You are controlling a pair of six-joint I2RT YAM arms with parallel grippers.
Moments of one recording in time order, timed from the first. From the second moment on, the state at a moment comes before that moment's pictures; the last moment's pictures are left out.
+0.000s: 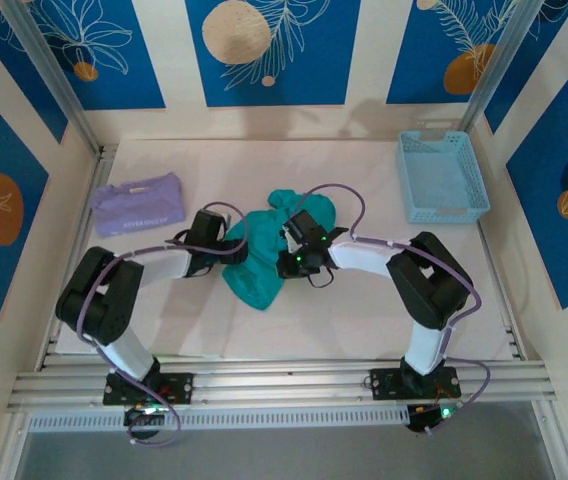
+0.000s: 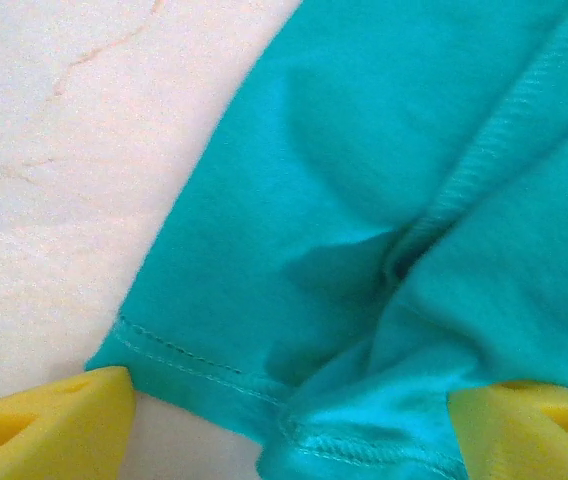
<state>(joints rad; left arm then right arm) -0.42 1.67 0.80 -0.02 0.03 -0.34 0.71 1.79 1.05 -0.34 -0.24 0.51</state>
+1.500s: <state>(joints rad) -0.54 1.19 1.14 -0.33 -0.06 -0.25 0.47 1.63 1.65 -0.83 -0.04 0.07</state>
